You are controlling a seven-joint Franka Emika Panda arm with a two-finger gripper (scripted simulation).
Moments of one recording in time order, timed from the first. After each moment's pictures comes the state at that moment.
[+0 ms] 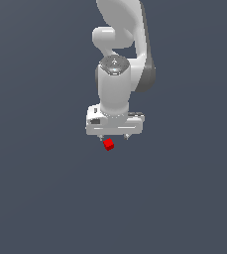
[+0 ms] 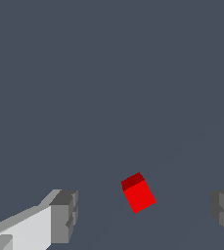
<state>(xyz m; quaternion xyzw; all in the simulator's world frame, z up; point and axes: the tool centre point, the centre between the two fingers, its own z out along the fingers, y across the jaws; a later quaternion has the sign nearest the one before) 0.017 0.005 0.180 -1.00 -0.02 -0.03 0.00</state>
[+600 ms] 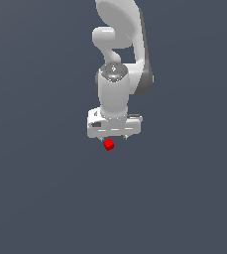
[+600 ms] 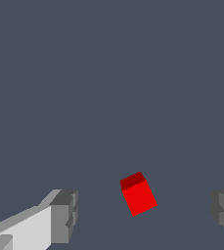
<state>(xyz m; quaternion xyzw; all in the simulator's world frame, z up) 0.009 0.003 0.160 -1.00 -0.05 -0.02 0.00</state>
